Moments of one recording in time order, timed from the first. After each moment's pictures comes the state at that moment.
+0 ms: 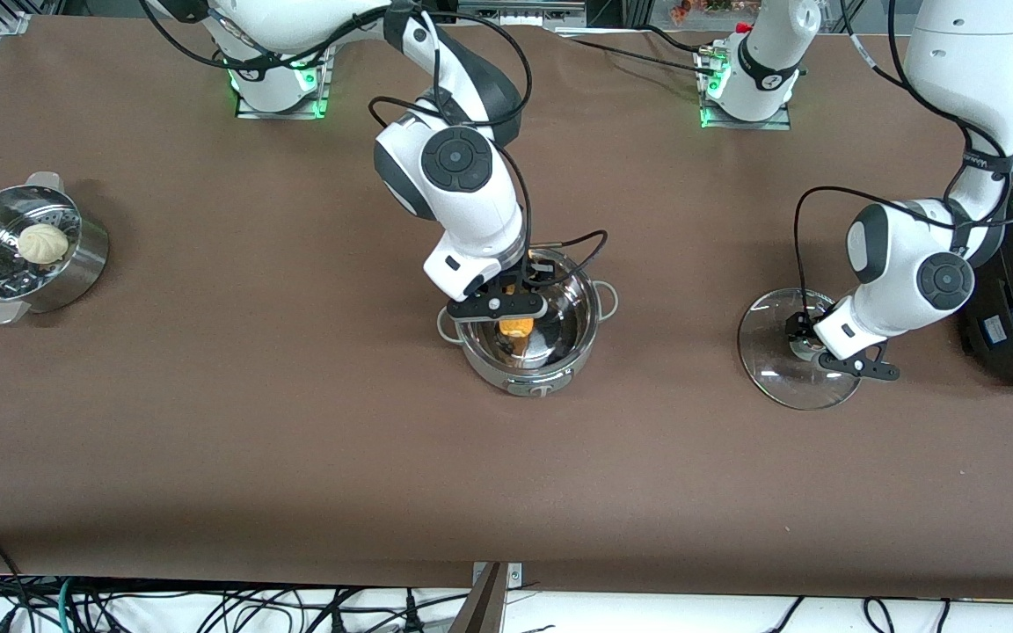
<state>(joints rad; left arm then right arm) -0.03 0.42 0.09 -2.06 -0.02 2.42 0.24 0.60 0.75 0.21 -1.14 -0.06 2.04 0.76</state>
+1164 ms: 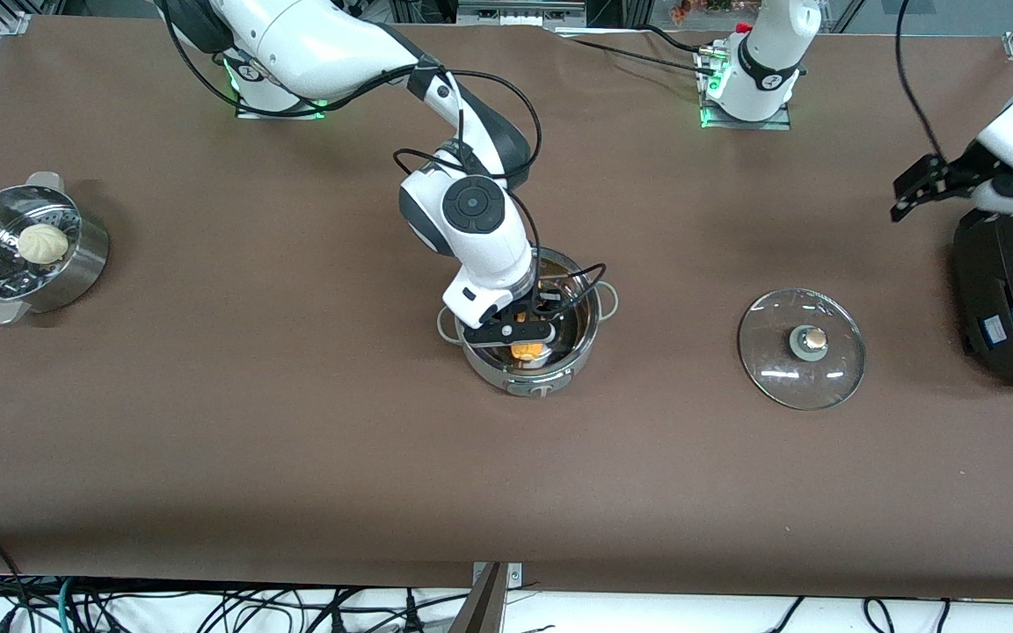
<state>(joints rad) 0.00 -0.28 0.11 -2.06 0.00 1.88 0.24 0.62 0.86 0.20 -1.13 -0.09 2.17 0.76</state>
